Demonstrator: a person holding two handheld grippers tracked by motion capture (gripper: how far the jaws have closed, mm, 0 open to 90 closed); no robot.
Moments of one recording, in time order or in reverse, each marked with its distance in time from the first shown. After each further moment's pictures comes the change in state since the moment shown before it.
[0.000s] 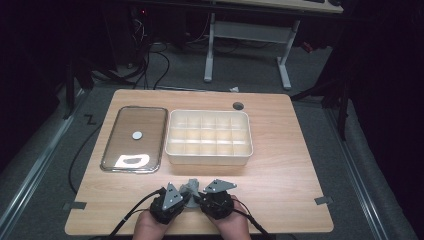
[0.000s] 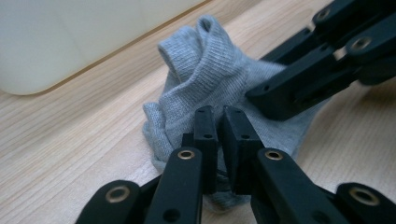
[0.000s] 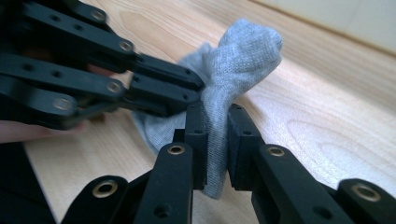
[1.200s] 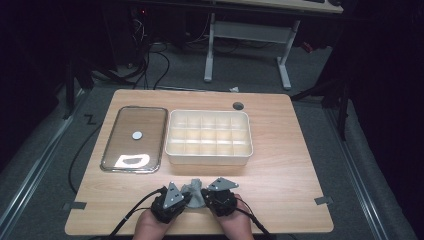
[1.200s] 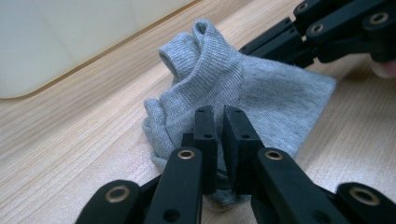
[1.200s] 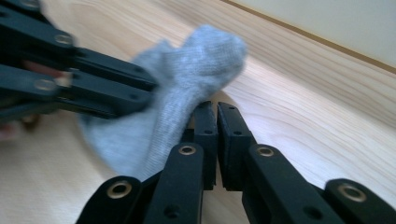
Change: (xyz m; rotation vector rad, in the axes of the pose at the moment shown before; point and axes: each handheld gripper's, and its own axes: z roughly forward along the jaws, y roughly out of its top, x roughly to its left) left arm 0.001 0.001 0.003 0.005 -0.022 -0.004; right arm -0.011 -0.006 0.007 -0.007 -0.107 -0.004
